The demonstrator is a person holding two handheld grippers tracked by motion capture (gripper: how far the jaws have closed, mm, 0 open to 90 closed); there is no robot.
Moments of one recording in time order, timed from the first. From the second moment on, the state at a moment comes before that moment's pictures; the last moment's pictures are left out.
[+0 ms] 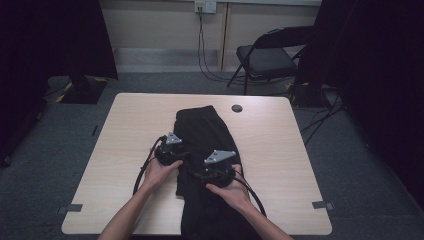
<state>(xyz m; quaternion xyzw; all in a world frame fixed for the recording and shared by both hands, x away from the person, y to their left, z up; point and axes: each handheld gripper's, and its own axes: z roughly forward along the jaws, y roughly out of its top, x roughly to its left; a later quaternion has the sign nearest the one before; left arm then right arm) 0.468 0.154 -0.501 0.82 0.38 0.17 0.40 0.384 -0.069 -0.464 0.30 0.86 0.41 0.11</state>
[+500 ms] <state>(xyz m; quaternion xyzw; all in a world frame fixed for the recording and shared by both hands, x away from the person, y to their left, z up) 0.423 0.152 -0.477 0.82 0.36 0.10 0.43 0.318 -0.118 -0.487 0.28 0.89 0.36 0.06</state>
